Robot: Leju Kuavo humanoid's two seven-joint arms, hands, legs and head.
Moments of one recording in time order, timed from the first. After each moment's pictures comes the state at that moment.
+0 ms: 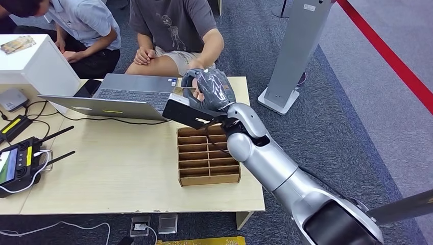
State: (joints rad) left arm -0.18 0.14 -1.38 -0.18 1.08 0.16 0.11; right arm -0.86 0.13 0.73 -0.98 0.69 -0.14 0.02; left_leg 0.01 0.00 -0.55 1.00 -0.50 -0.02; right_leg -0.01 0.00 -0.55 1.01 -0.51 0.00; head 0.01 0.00
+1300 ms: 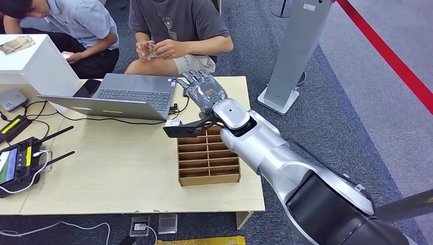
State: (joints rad) left arm -0.19 0.14 -1.43 -0.18 1.09 0.15 0.11; right arm -1.09 0.25 0.94 -0.39 1.09 -0.13 0.00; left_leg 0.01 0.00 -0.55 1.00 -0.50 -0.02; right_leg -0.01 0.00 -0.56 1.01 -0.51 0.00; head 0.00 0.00
